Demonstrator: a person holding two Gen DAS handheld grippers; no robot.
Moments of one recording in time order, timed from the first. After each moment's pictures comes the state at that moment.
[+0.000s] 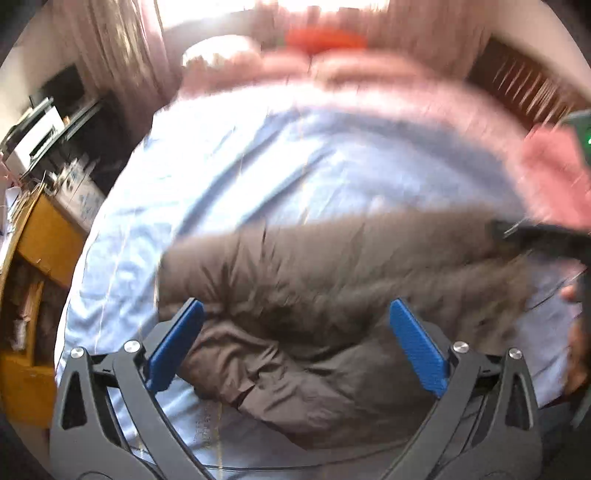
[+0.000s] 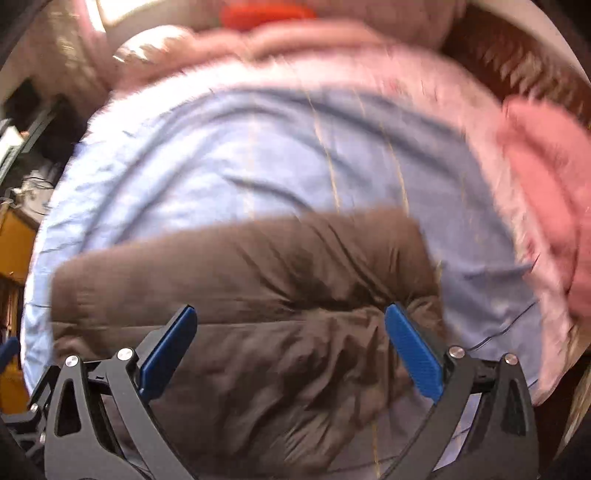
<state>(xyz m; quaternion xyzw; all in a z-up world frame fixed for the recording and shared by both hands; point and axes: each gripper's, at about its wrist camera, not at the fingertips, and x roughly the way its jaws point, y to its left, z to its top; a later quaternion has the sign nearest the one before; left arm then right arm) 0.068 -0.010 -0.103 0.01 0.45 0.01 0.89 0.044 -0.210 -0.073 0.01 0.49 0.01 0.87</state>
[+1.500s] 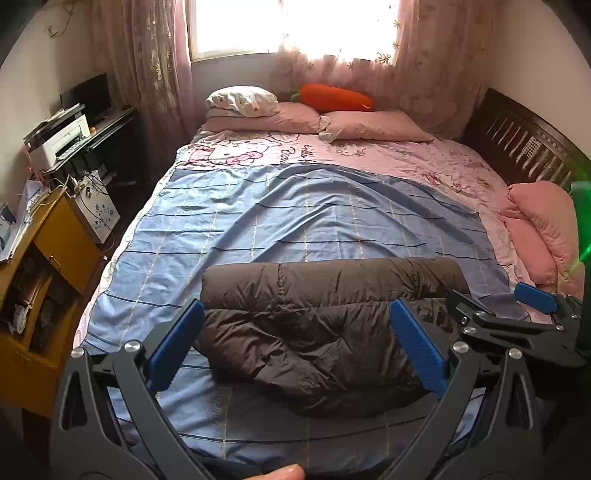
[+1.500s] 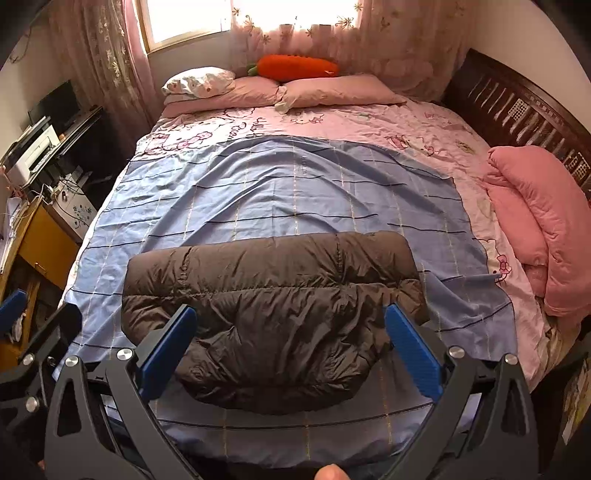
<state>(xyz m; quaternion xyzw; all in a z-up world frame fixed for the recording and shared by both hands) -0.008 0.000 -0.006 -0.02 0.40 0.03 0.92 -0.060 -0.158 -0.006 0.01 0.46 0.02 0.89</state>
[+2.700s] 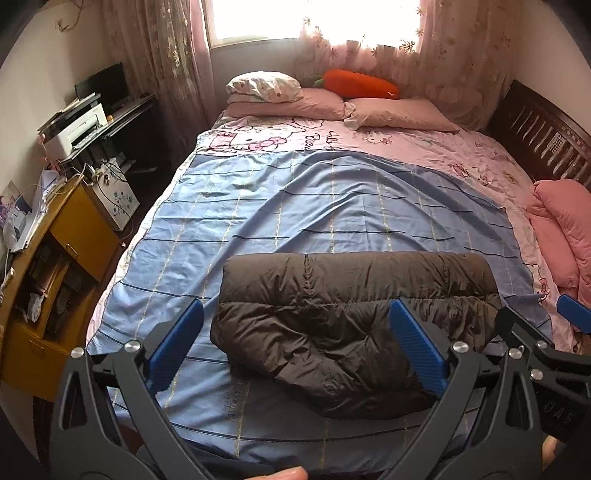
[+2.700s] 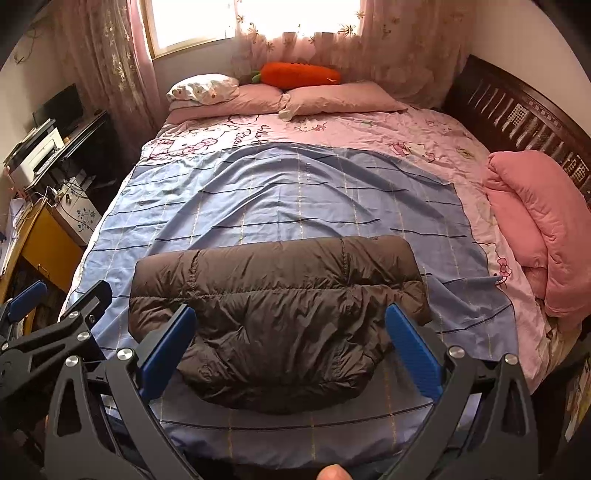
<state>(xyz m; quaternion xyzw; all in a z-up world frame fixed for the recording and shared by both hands) 0.011 0.014 -0.022 -0.01 0.43 0.07 0.90 -0.073 -0.139 0.005 0.02 0.45 0.01 0.89</state>
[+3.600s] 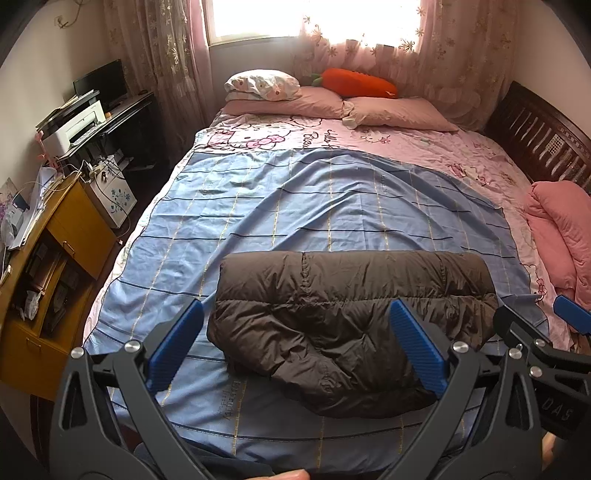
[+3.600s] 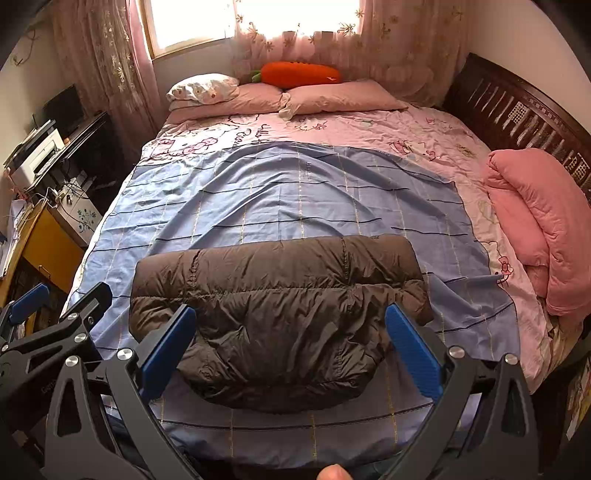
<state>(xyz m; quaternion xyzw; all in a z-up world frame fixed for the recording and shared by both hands) 0.012 0.014 -0.023 -0.02 0.43 0.07 0.90 -0.072 -0.138 0.004 0.02 0.45 0.01 0.89</state>
